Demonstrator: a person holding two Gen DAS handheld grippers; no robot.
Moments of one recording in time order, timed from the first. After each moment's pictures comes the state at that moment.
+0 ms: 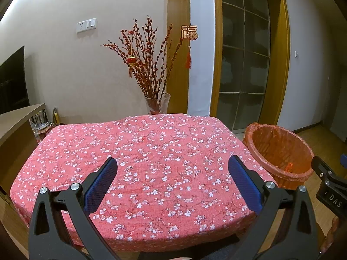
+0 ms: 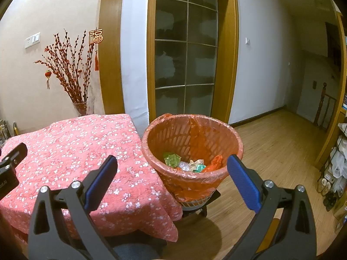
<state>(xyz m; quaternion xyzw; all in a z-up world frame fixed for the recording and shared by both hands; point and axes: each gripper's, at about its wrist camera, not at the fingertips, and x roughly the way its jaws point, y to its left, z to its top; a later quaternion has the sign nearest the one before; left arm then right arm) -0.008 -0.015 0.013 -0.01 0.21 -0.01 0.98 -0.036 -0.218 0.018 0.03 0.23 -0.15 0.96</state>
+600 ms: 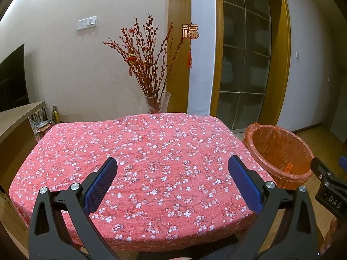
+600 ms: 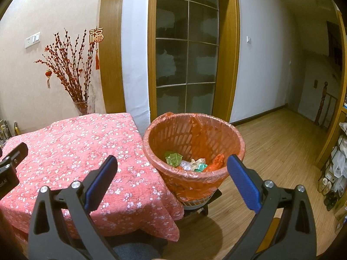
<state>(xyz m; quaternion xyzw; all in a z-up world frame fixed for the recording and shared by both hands) -0.006 -0.014 0.012 -0.01 0.22 -0.01 0.98 -0.034 -0.216 0.016 0.03 0.23 -0.14 0.96</state>
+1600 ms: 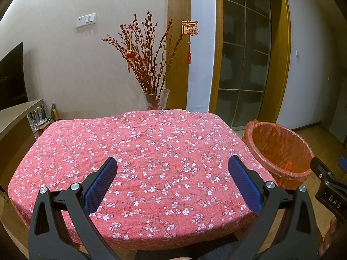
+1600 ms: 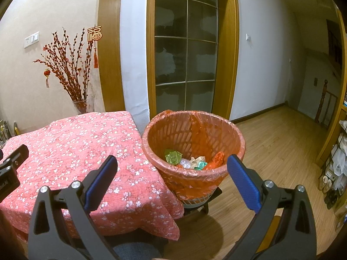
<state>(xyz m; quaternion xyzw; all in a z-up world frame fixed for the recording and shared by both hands) -0.004 -0.015 0.008 -0.01 0.22 -0.01 0.97 -0.032 -0.223 0.013 0.03 0.24 -0.14 0.96</state>
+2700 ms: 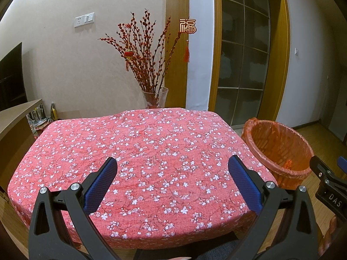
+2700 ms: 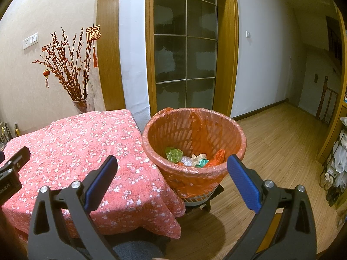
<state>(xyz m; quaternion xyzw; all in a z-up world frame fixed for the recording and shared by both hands) -0.005 -0.017 0.006 -0.01 0.23 -0.02 0.97 -0.032 -0.225 0.011 0.03 0.24 -0.14 0.96</state>
